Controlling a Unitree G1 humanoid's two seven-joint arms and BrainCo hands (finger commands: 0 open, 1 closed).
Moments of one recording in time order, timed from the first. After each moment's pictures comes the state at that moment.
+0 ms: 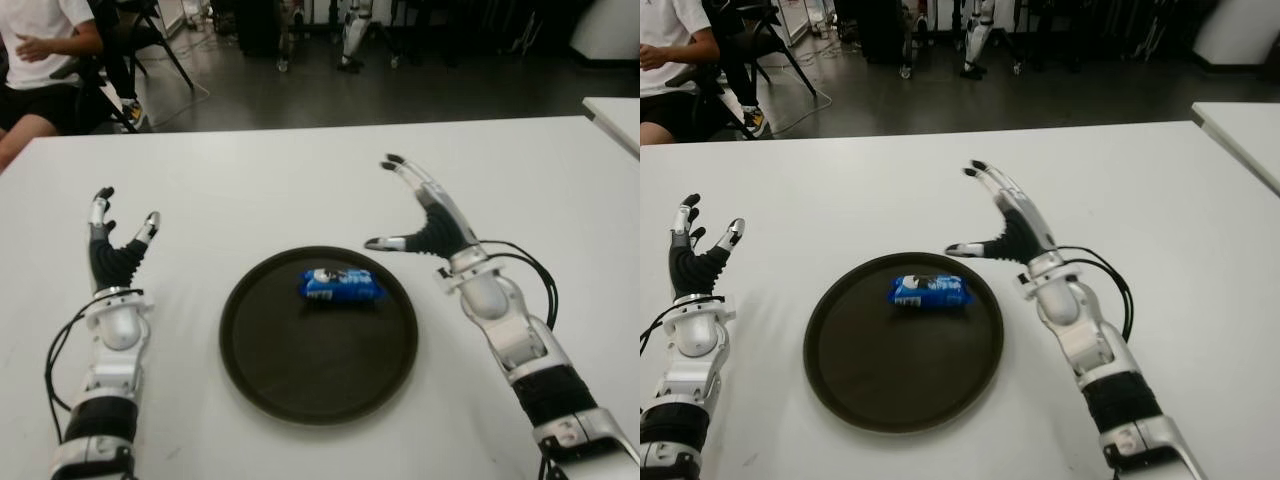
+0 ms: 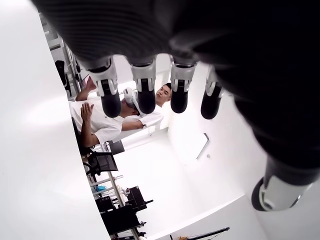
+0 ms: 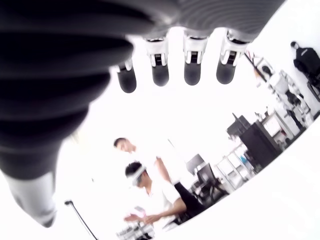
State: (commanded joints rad) left arm -0.28 0.24 0.19 0.64 0.15 -0.44 0.37; right arm -0.36 -0.24 0.17 0.39 -0.38 -0.42 -0.12
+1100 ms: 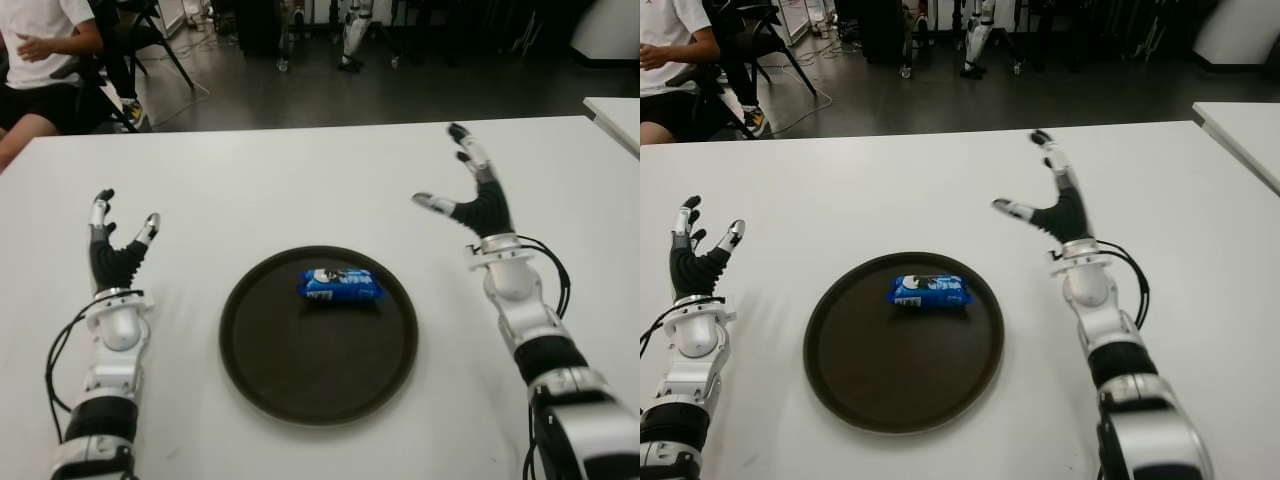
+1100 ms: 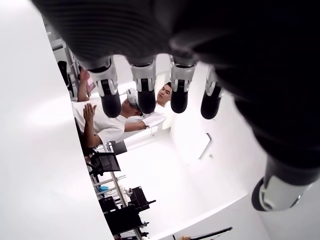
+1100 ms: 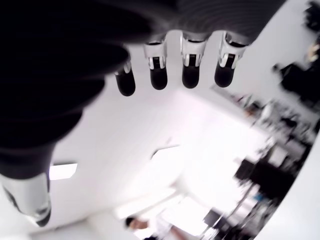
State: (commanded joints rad) left arm -0.29 0.24 0.19 0.67 0.15 -0.45 0.38; right arm -0.60 -0.26 -0.04 1.13 -0.17 -0.73 -0.19
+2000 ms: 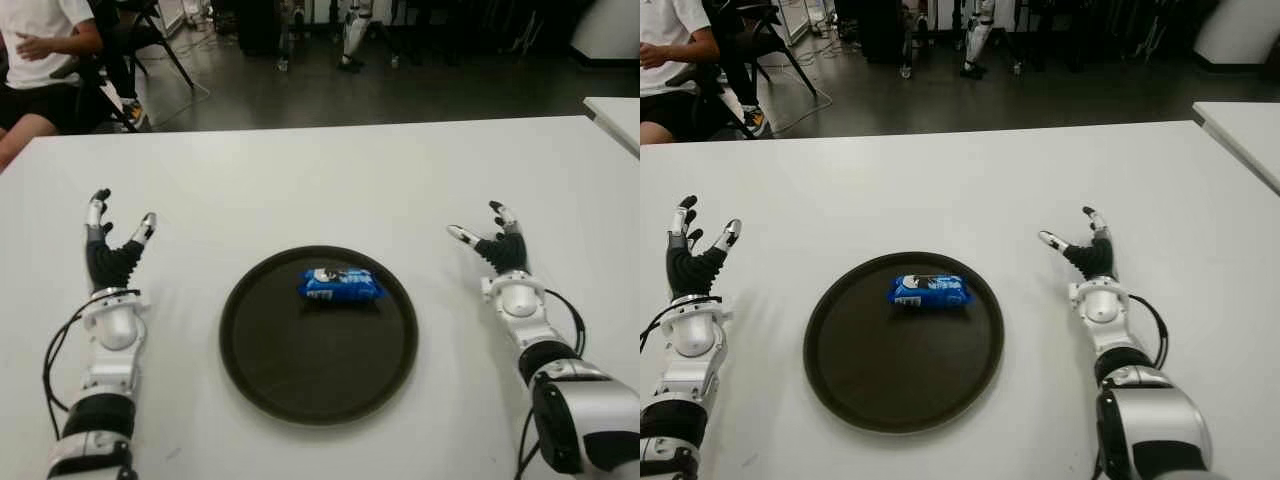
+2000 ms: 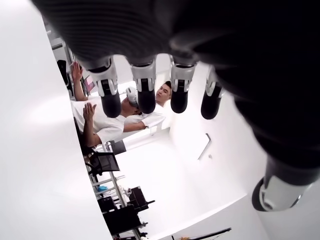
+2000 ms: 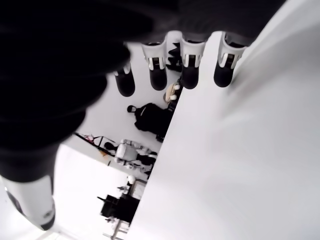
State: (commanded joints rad) left arm -0.30 0.26 0.20 0.71 0.13 -0.48 0.36; right arm -0.63 -0.20 -0.07 1.28 -0.15 -0.51 -0.28
